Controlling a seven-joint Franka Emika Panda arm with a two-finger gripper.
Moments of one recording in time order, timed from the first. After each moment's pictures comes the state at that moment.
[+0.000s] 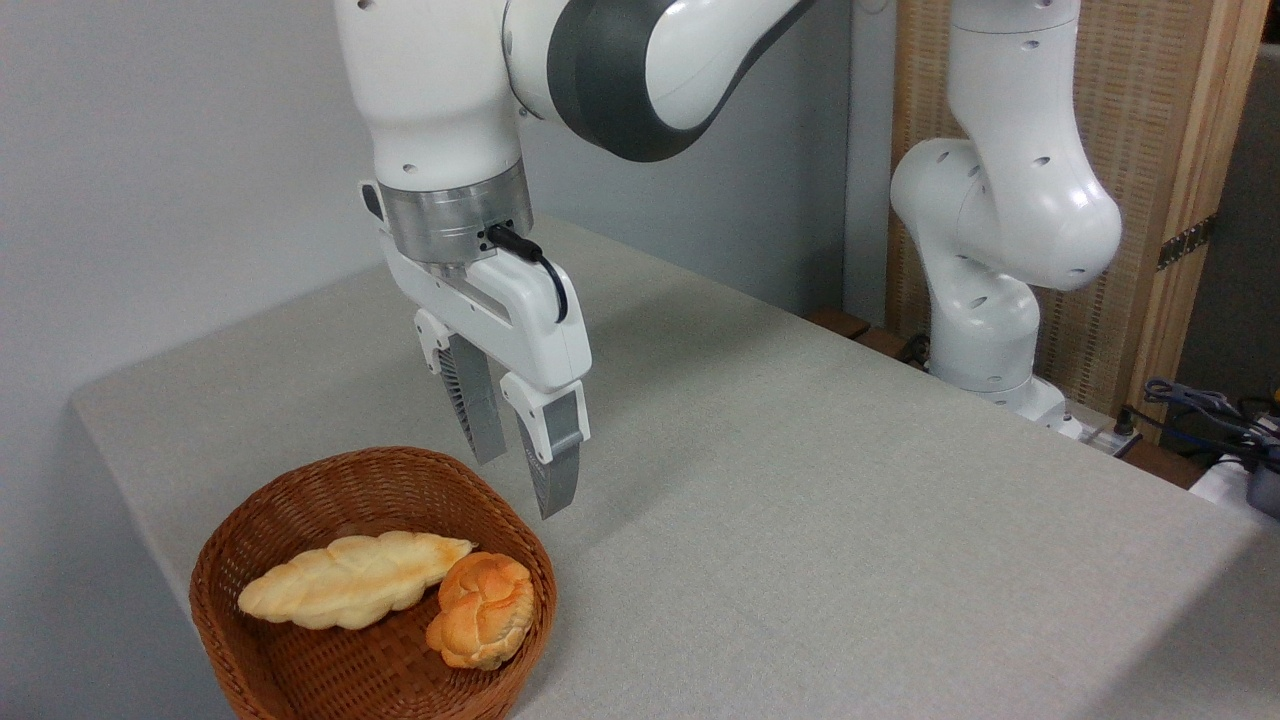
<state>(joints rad) -0.17 0.04 0.15 -1.80 -0.04 1.85 0.77</state>
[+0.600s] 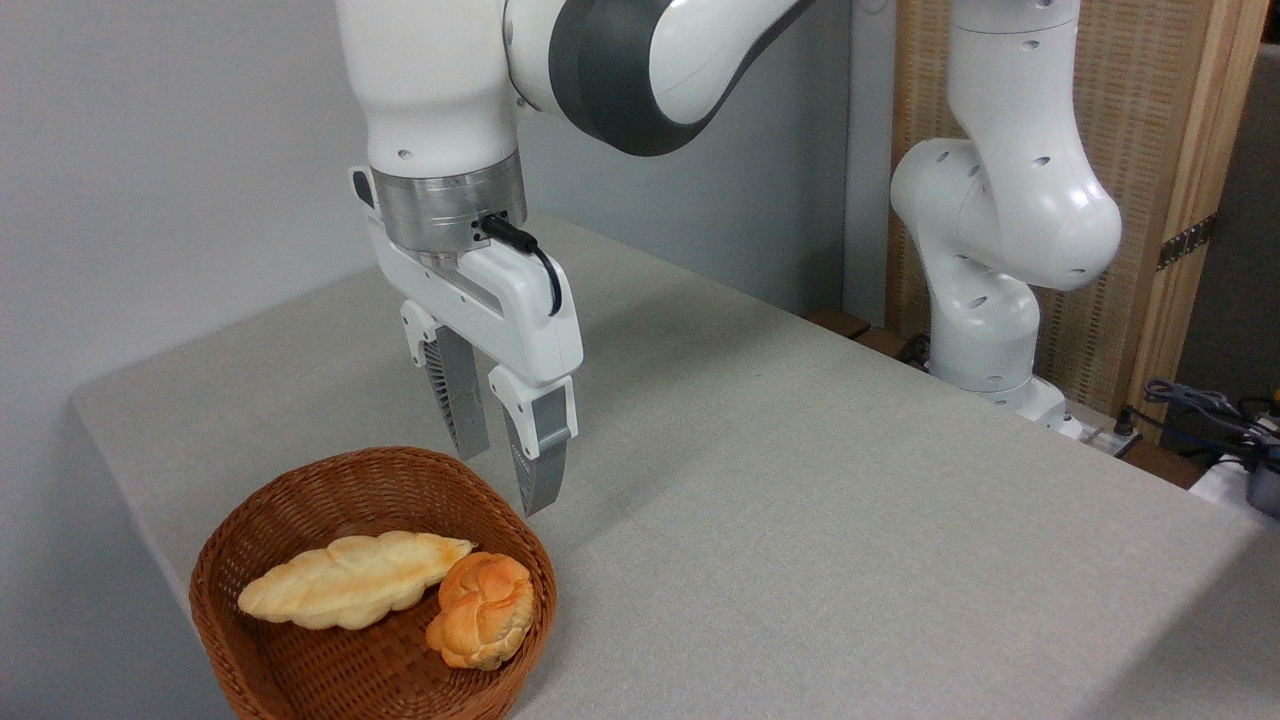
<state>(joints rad) -0.17 0.04 0.15 -1.78 -0.06 1.88 0.77</state>
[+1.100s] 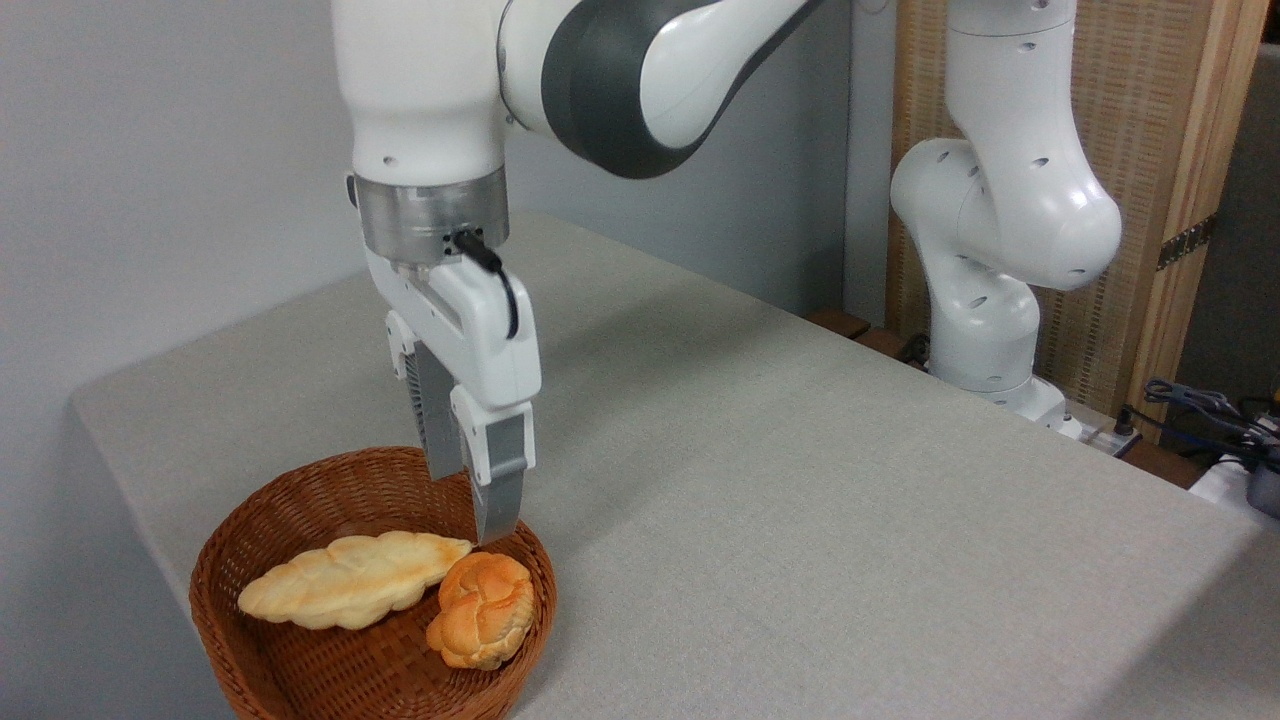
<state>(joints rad) -0.17 0.07 0.15 -1.78 -0.06 1.99 0.92</state>
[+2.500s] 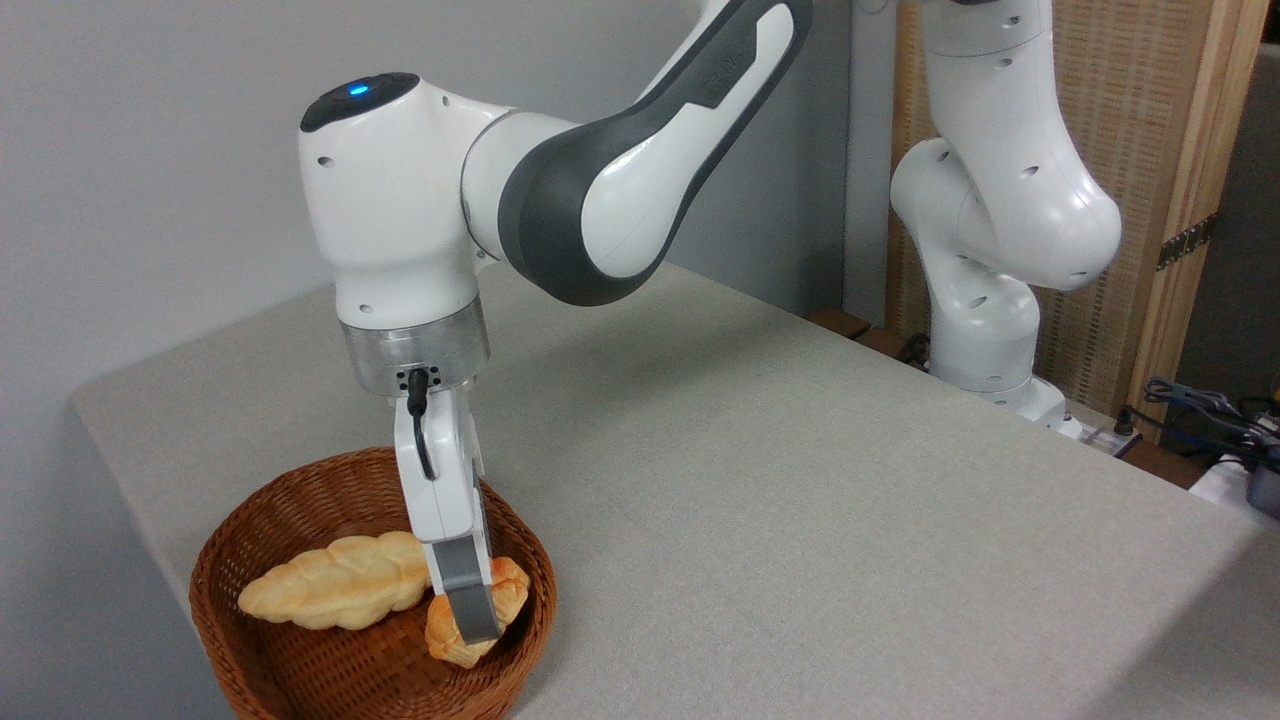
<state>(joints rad) -0.17 0.21 0.15 -1.78 0.02 2.08 1.23</state>
